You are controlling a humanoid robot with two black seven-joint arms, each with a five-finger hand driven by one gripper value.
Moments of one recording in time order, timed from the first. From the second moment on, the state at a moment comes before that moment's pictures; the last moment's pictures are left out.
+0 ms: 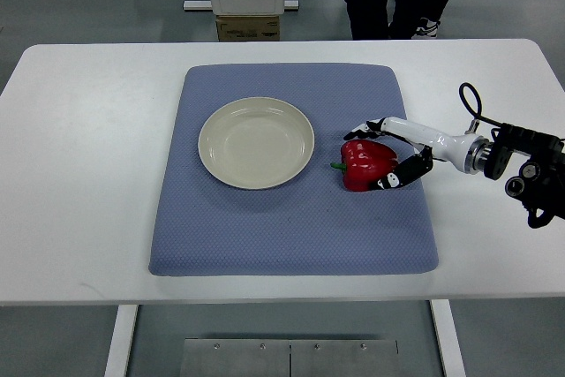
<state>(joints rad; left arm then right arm) -0.04 0.00 -0.22 -0.22 0.02 0.07 -0.06 1.02 -0.51 -0.01 1.02 -0.96 0.05 0.40</state>
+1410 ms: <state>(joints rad) -0.04 0.00 -0.22 -0.22 0.02 0.07 -0.06 1.21 -0.42 -0.01 1.02 -0.89 0.05 0.26</state>
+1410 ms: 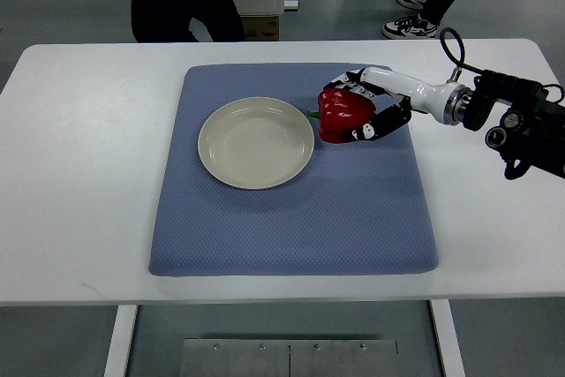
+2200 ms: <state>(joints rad) -0.04 0.00 -0.22 -0.22 0.02 0.07 -0.06 1.26 -0.06 -0.01 0.85 -0.86 0.04 0.15</state>
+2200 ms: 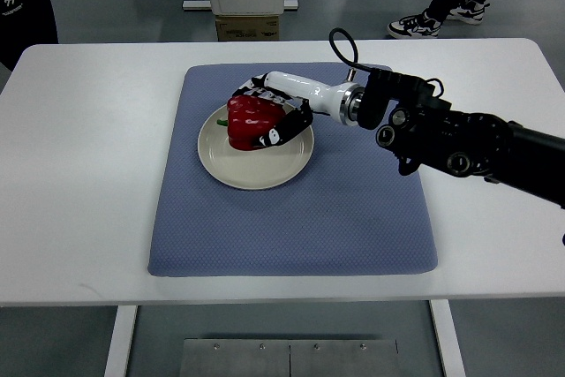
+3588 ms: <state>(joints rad) -0.04 0.00 -0.22 -0.22 0.02 0.07 -0.06 1.19 0.00 -0.01 0.76 -0.85 -0.04 0.07</state>
